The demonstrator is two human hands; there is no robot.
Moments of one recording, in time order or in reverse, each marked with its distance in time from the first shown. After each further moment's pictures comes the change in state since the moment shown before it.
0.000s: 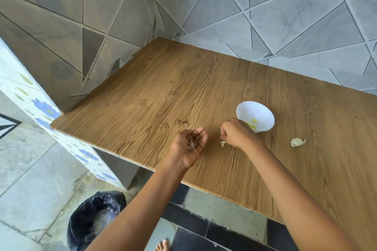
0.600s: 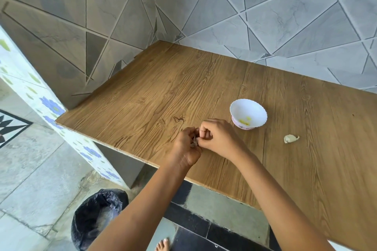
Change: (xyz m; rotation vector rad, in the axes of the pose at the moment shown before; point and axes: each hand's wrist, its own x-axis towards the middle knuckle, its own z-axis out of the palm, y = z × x) left_hand -0.023 -0.026 0.022 0.103 0.098 0.069; right_hand -0.055 -0.035 -0.010 0.499 0.313 -0.267
